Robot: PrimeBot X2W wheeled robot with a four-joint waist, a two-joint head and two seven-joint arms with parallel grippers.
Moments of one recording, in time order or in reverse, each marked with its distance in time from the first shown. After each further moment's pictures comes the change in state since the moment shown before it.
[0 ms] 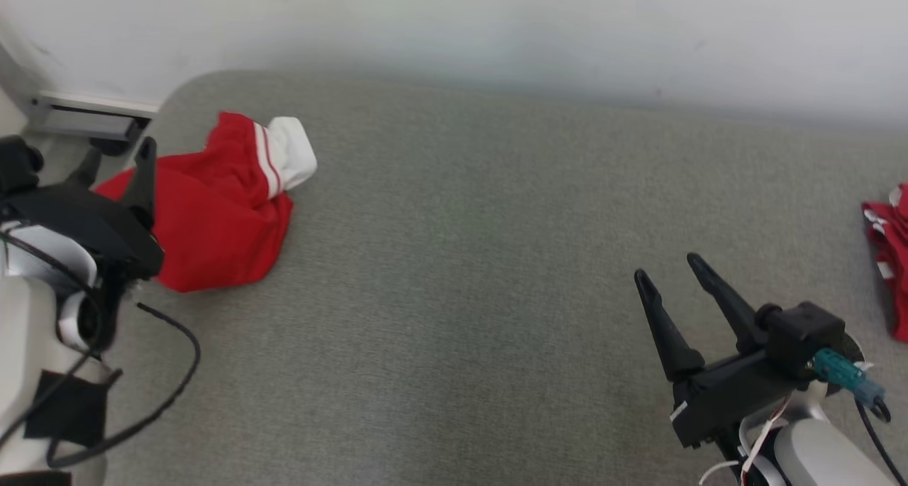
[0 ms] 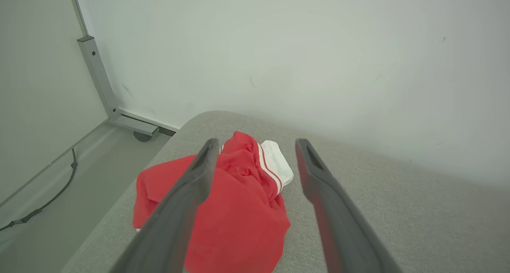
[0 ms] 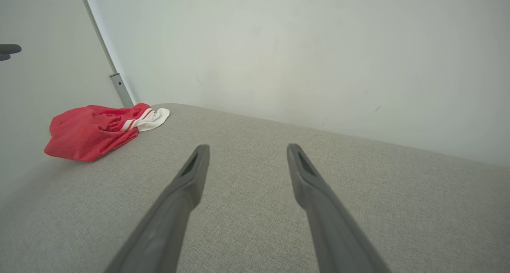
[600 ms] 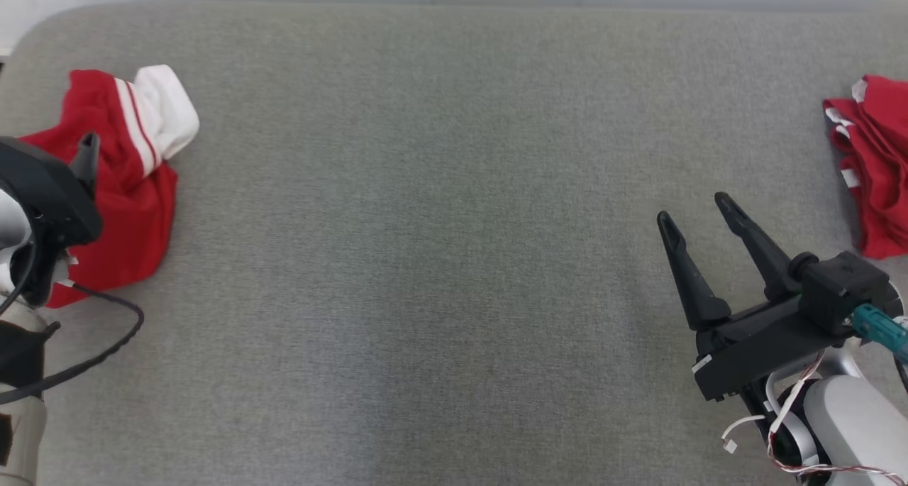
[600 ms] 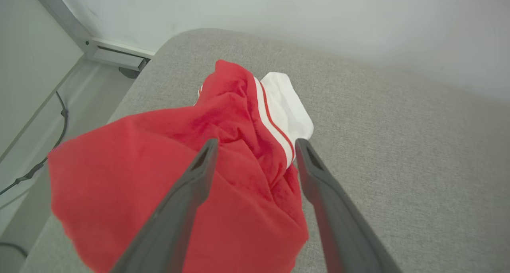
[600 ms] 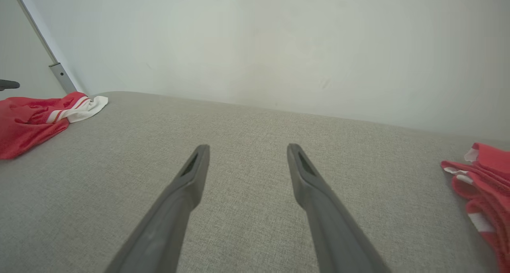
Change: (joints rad) left arm -0.190 0.090 -0.027 0.247 0.021 -0.007 0.129; right arm -0.078 -0.042 -0.031 -0.063 -0.014 0.000 0.028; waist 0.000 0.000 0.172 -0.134
